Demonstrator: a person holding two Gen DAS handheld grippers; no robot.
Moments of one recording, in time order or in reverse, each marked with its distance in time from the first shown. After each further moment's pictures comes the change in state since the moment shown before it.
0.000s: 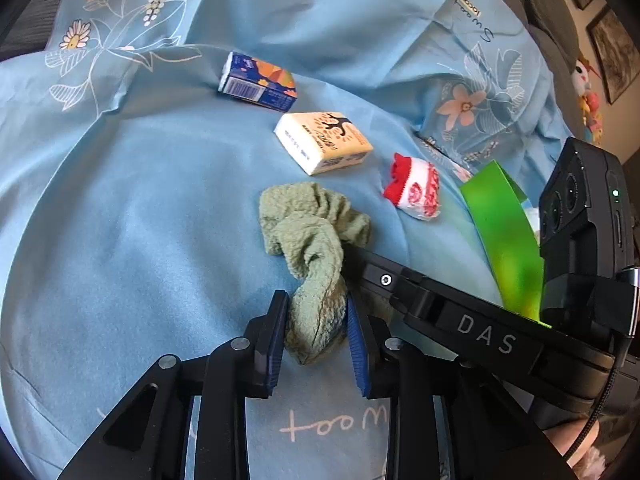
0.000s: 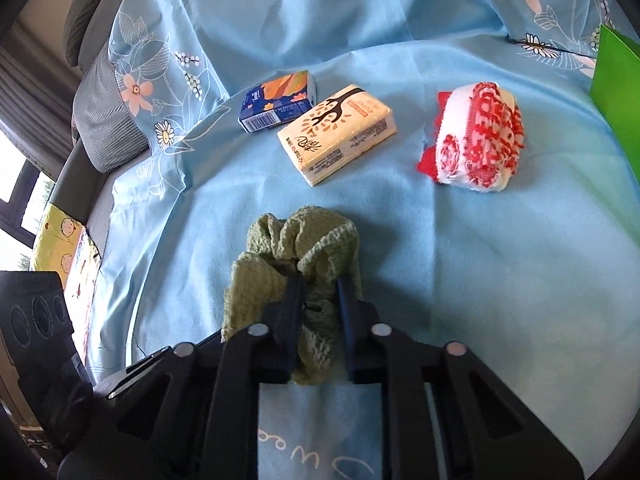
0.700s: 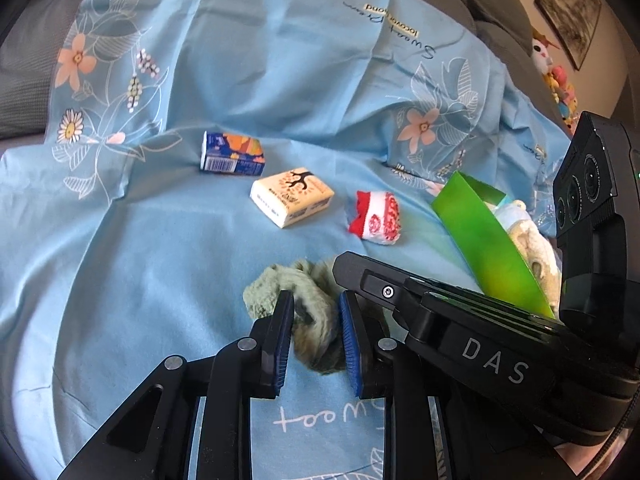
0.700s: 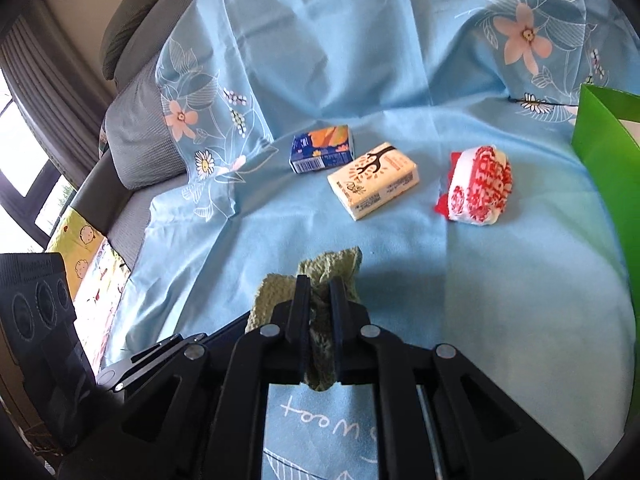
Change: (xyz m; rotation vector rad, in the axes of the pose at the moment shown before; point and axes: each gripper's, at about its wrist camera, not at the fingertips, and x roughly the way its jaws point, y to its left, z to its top) left arm -0.042 -0.034 -0.002 0.179 -0.161 0.054; right arm -0.051 0.030 -0.012 -0.072 -0.177 0.026
